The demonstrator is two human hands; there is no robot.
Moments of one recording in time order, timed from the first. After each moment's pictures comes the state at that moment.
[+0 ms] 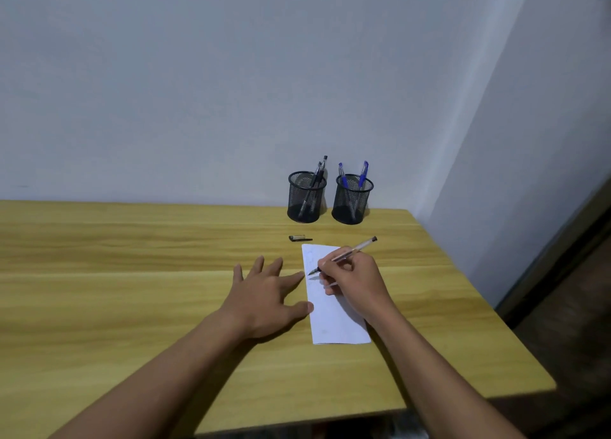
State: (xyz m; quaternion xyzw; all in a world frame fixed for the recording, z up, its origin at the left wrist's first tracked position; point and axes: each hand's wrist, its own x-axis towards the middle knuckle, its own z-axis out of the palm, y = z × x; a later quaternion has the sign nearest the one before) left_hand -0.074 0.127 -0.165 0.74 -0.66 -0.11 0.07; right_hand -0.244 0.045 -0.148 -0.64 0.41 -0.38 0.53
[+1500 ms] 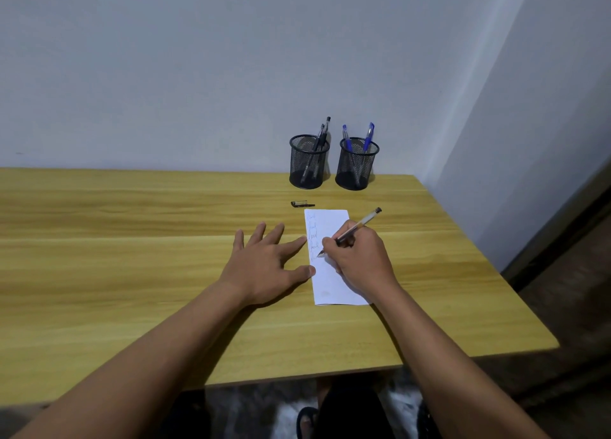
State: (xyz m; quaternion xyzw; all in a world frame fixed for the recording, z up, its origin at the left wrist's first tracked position) left_hand -0.073 0.131 -0.178 0.75 -0.65 -0.09 0.10; right_hand -0.251 0.054 -0.166 -0.72 0.48 -0.34 0.37
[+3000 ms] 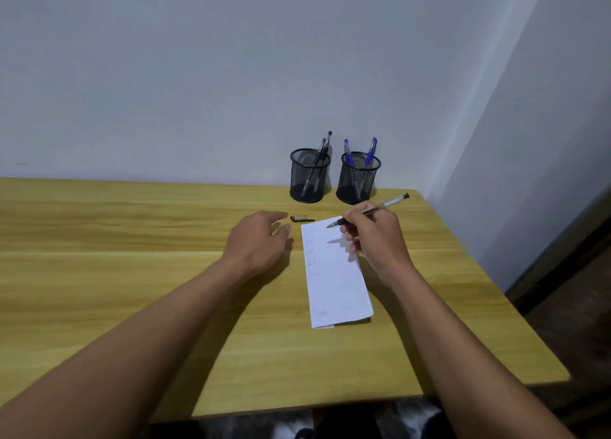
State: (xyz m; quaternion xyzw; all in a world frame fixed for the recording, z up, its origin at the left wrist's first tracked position) left_hand -0.053 0.086 -0.148 0.75 -0.54 -0.14 0.35; right_hand -0.249 0.015 -0.119 -0.62 0.42 -0.43 0.50
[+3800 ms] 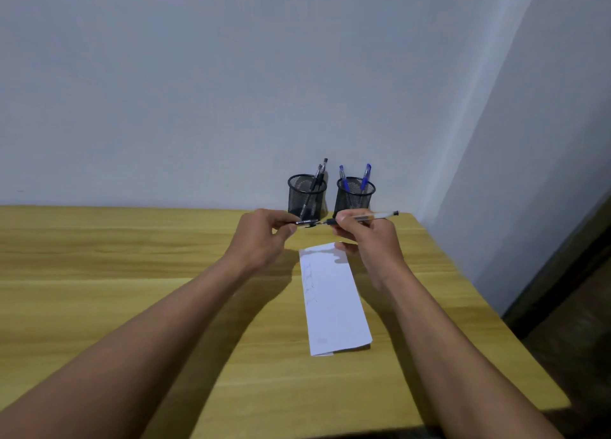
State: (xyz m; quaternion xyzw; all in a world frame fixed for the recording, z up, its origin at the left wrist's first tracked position) left_hand -0.050 0.068 -0.108 0.68 -0.57 -0.10 0.45; right_hand -0.239 0.000 -0.102 -0.56 0.39 -0.47 0.56
